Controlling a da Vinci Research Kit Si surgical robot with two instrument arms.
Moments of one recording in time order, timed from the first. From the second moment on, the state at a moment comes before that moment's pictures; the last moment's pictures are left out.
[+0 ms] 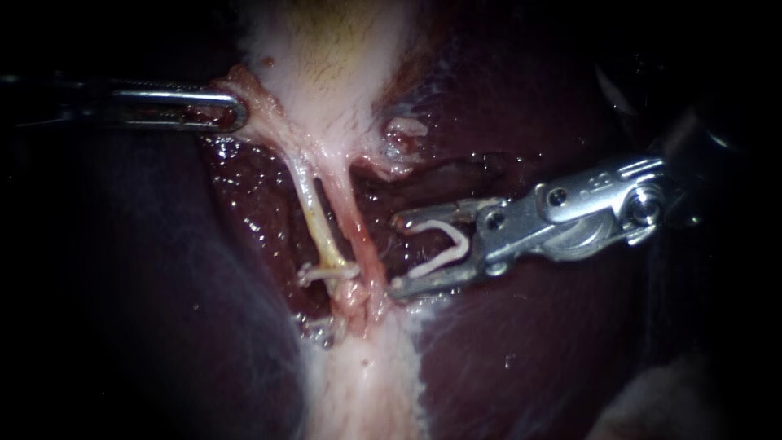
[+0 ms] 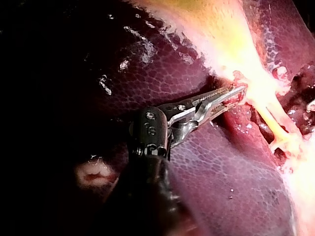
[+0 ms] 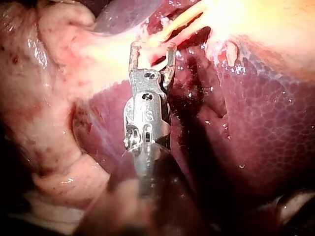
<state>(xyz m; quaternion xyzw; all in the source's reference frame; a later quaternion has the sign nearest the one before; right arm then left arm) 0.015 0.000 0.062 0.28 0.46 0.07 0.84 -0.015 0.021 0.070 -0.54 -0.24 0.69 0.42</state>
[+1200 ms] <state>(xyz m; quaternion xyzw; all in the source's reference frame) 0.020 -0.001 0.065 0.29 0.46 0.09 0.83 -0.016 0.021 0.070 -0.54 -0.24 0.69 0.42</state>
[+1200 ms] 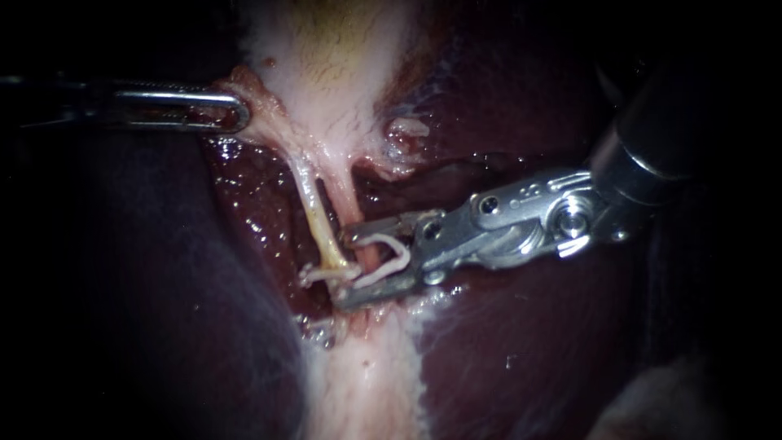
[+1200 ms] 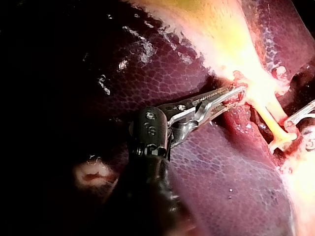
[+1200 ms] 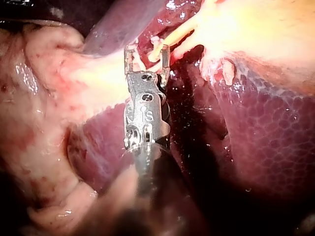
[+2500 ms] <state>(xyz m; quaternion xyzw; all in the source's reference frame) 0.022 -0.001 0.071 0.34 0.46 0.14 0.81 -0.017 0.021 0.070 -0.54 -0.25 0.69 0.42</state>
